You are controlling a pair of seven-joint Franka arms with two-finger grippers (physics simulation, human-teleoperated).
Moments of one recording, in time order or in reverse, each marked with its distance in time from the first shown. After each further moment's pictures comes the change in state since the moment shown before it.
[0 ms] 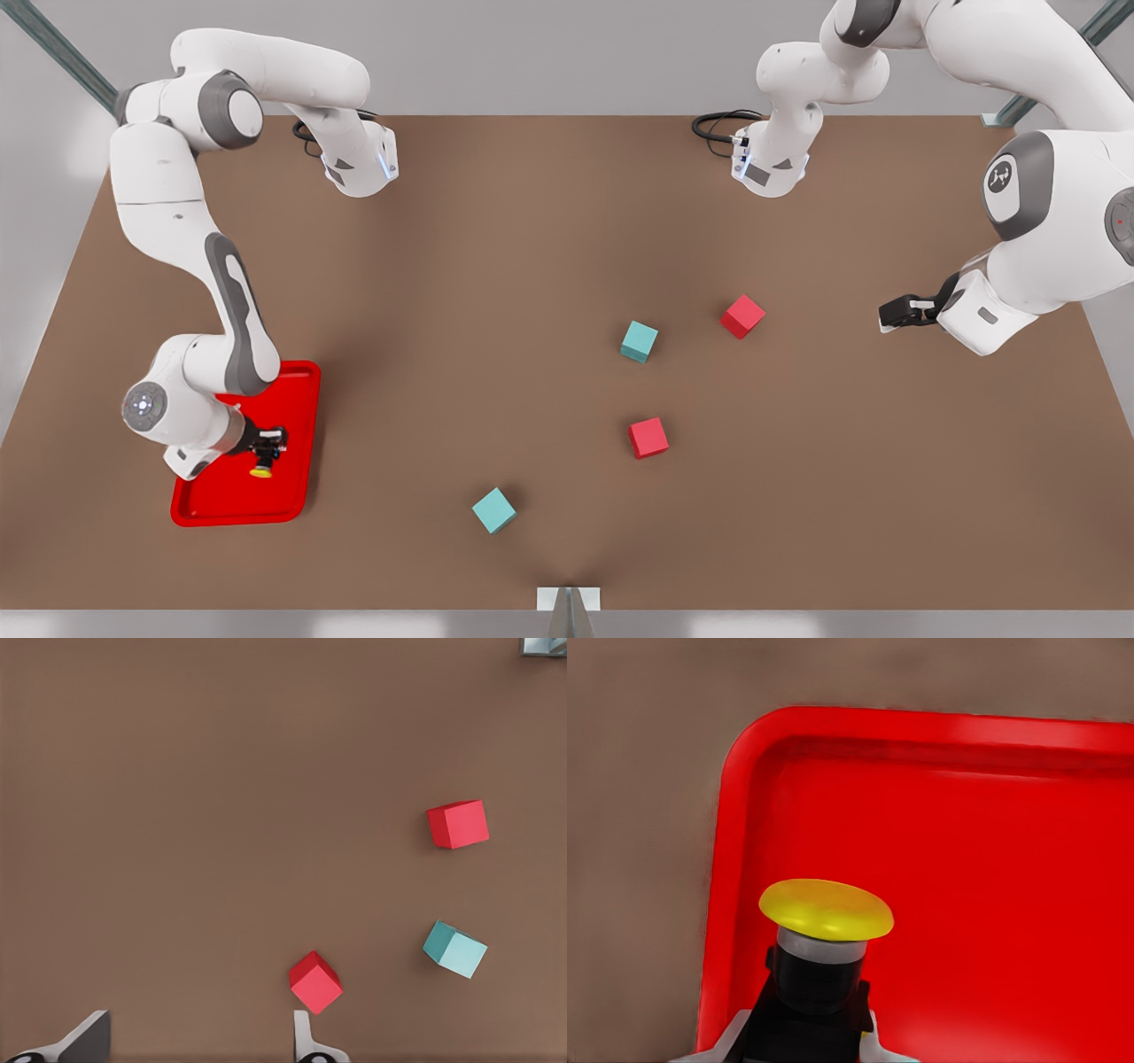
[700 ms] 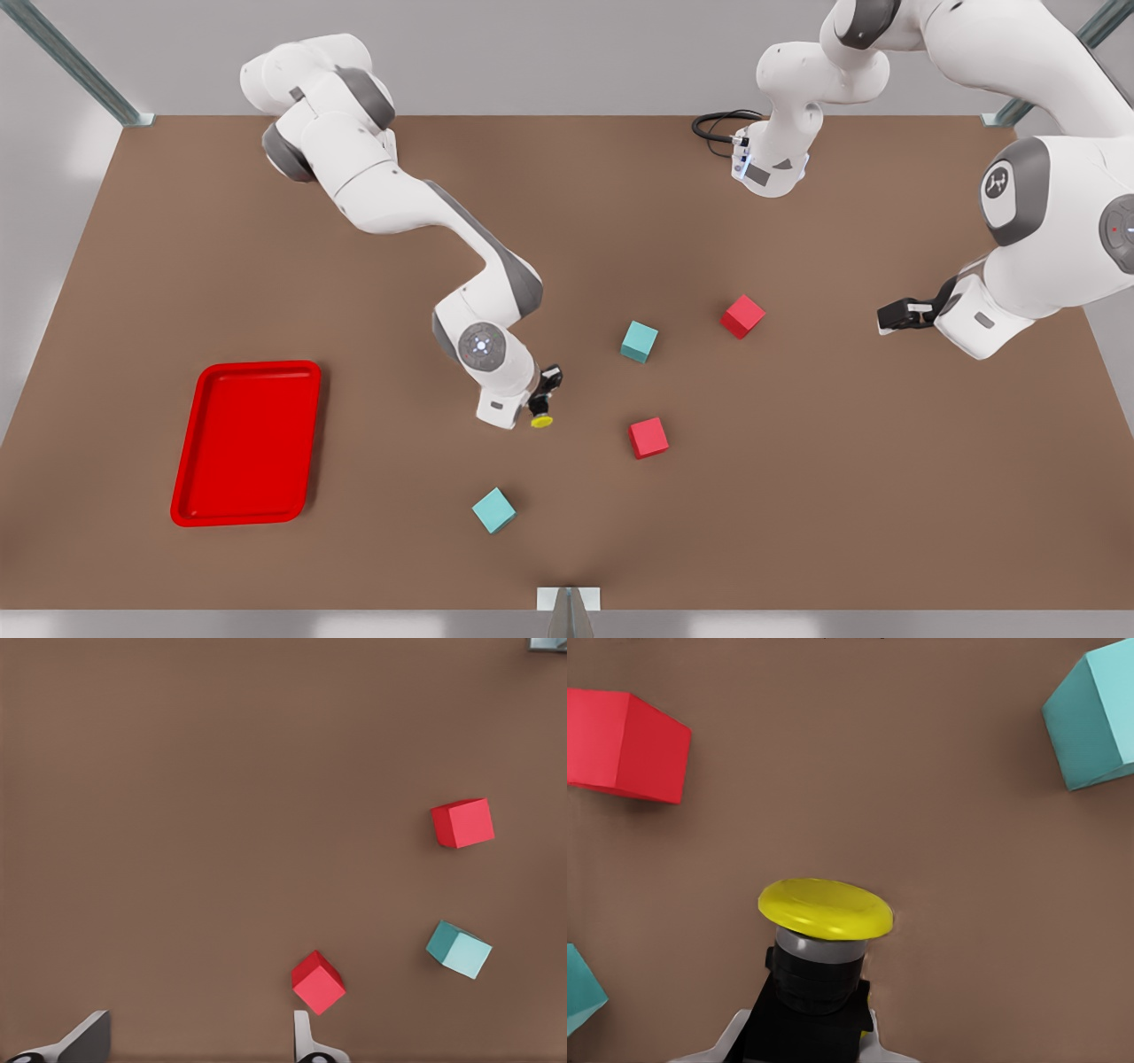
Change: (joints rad) left arm -0.001 0.015 0.000 0.000 0.006 0.002 0.001; right arm 0.727 0.146 0.014 0.369 0.093 -0.142 0.382
